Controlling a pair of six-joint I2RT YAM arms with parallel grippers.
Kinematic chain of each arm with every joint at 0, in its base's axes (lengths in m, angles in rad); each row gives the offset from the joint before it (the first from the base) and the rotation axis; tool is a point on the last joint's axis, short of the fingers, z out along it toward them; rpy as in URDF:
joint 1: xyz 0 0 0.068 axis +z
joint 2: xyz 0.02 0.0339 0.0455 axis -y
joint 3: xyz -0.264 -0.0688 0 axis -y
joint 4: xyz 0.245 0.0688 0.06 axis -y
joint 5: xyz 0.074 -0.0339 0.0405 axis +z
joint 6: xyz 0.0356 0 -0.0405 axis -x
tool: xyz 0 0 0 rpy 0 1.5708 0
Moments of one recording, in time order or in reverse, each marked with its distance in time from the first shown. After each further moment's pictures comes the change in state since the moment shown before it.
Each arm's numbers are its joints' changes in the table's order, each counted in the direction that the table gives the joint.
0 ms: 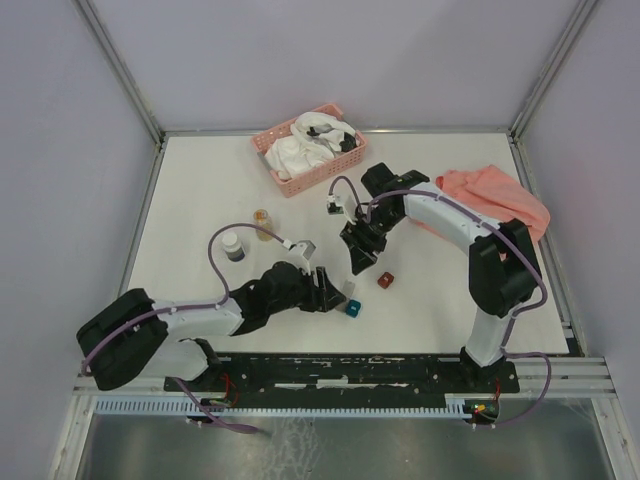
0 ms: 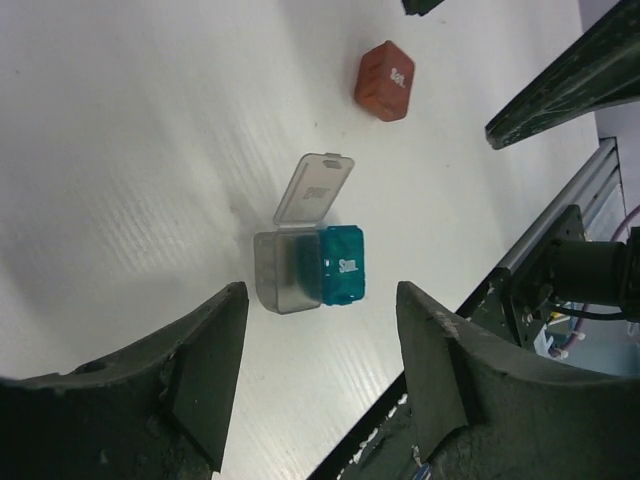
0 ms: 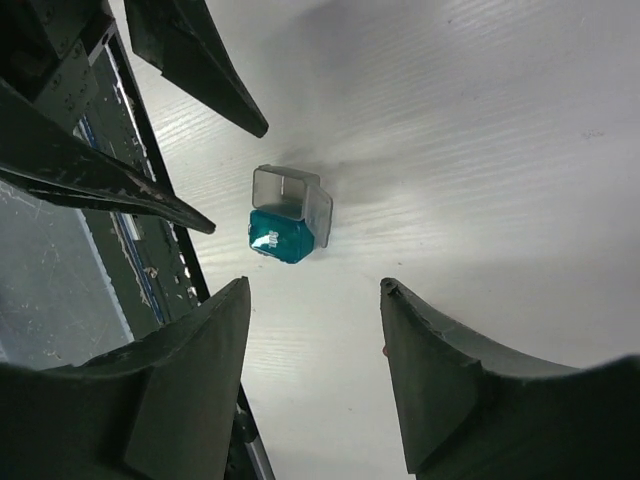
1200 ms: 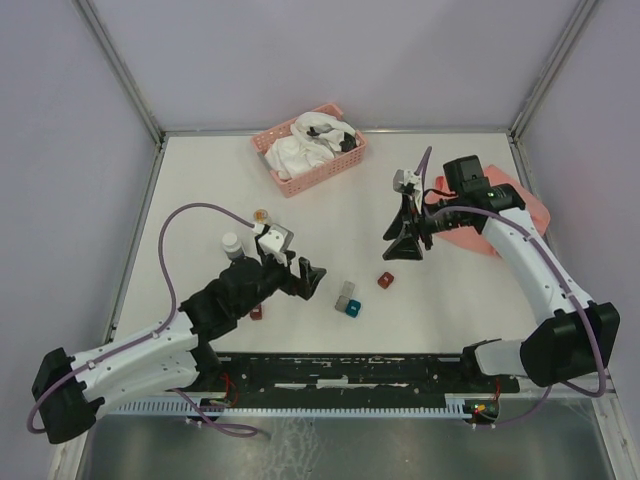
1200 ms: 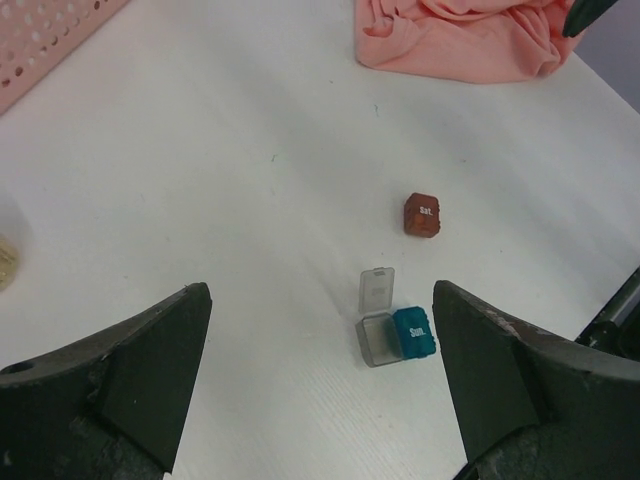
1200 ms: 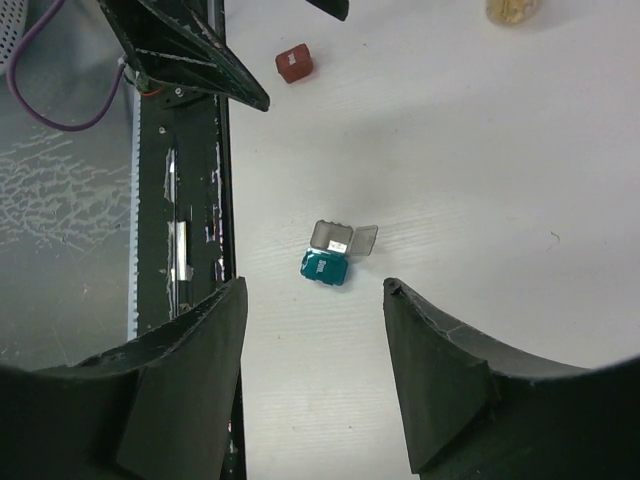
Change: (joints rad) left arm 0.002 0.527 0.093 -0.338 0.245 -0.502; right arm -0.293 0.490 -0.197 0.015 0.407 0.201
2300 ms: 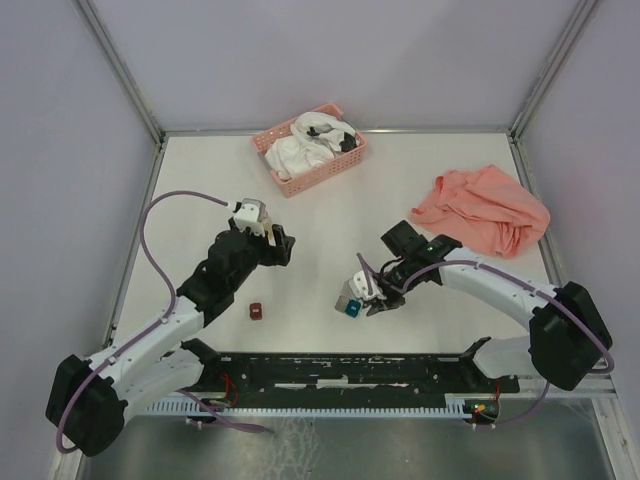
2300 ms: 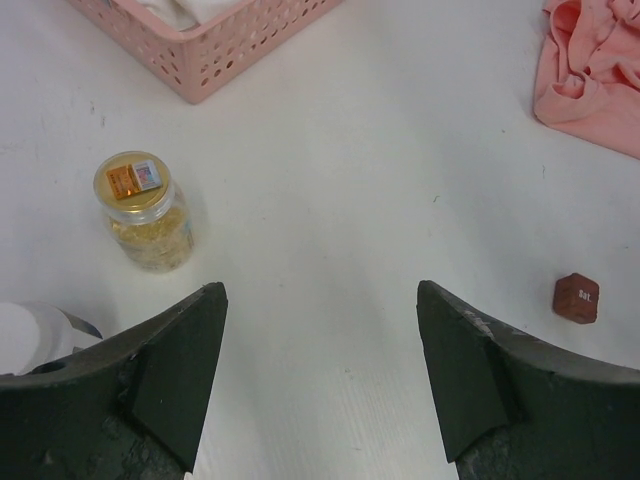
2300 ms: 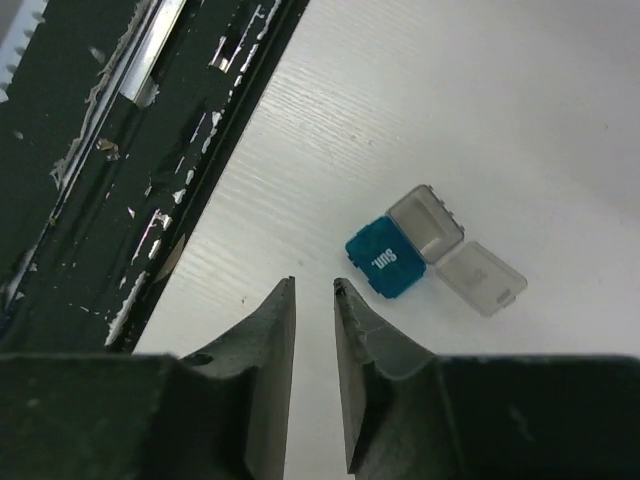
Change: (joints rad) left arm 0.344 -0.118 0.053 0.006 -0.039 -0.034; right arm 0.394 0.032 -0.412 0.217 -0.229 0.512
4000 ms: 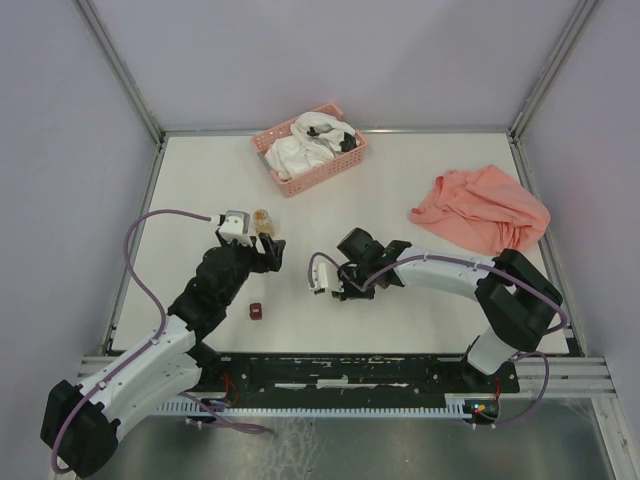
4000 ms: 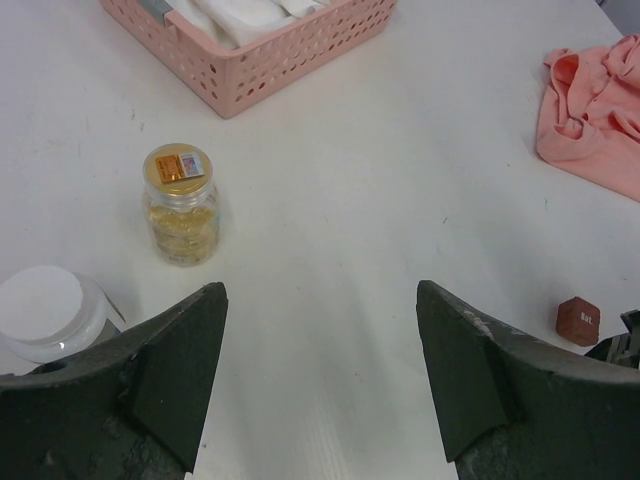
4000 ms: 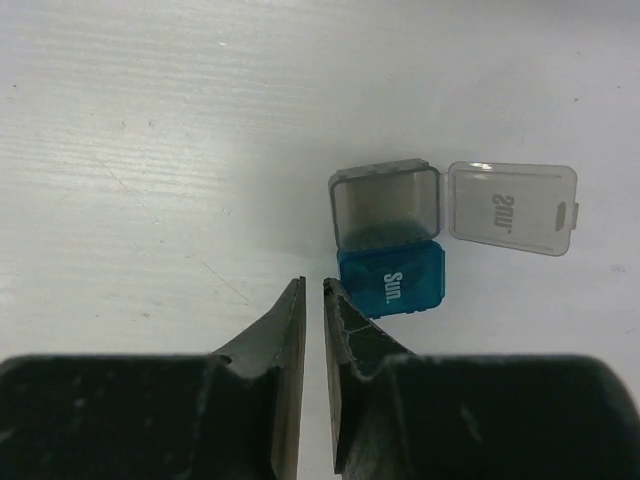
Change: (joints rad) left arm 0.000 0.179 -0.137 0.055 0.069 0.033; right arm 0.237 -0.297 0.086 0.321 -0.575 -0.441
